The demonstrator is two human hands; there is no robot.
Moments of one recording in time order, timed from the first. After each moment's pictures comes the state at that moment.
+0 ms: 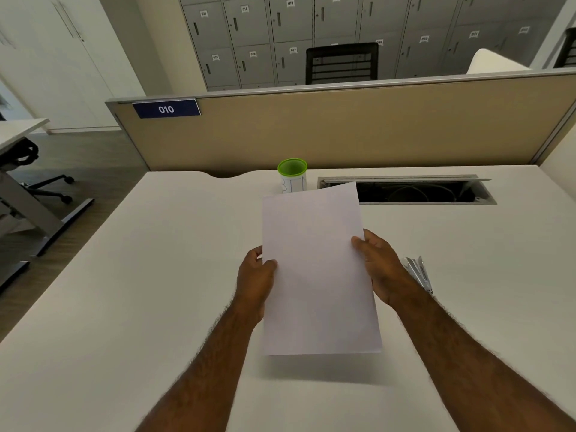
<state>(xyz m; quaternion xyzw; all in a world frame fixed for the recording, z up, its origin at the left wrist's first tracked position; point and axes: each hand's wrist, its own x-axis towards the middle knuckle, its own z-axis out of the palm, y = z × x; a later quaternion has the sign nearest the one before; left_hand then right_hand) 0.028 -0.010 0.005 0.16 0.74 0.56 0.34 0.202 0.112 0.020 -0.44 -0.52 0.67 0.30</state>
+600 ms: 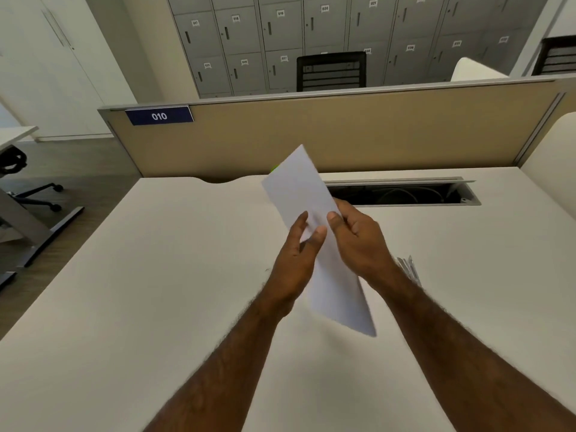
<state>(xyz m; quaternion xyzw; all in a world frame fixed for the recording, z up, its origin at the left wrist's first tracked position) 0.092 0.006 0.067 0.37 0.64 0.54 0.40 0.189 0.086 0.082 -0.37 -0.76 0.41 0.35</state>
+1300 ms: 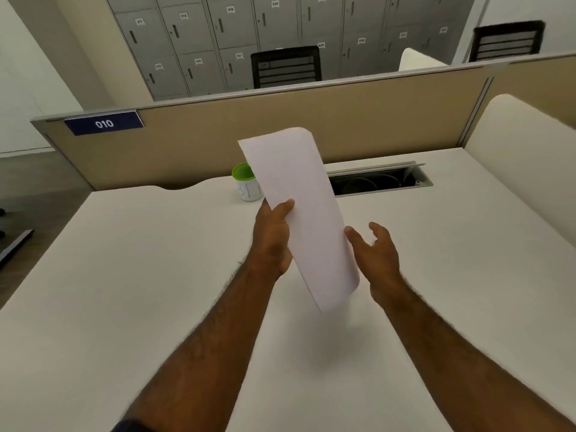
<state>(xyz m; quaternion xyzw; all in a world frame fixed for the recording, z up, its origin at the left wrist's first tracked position) 0.110 0.065 0.086 0.20 0.54 0.67 0.46 0.260 0.102 0.030 -0.63 -0.50 0.47 0.36</state>
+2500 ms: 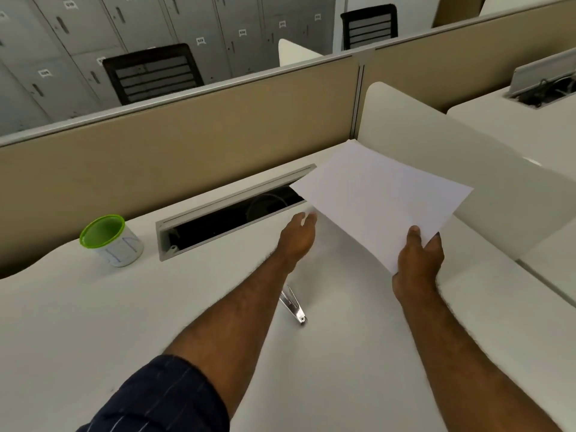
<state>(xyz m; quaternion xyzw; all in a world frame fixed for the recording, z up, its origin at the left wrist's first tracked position) 0.260 0.298 -0.017 0.51 0.65 0.29 0.48 0.445 0.252 -0.033 -0.61 -0.17 0.34 0.69</state>
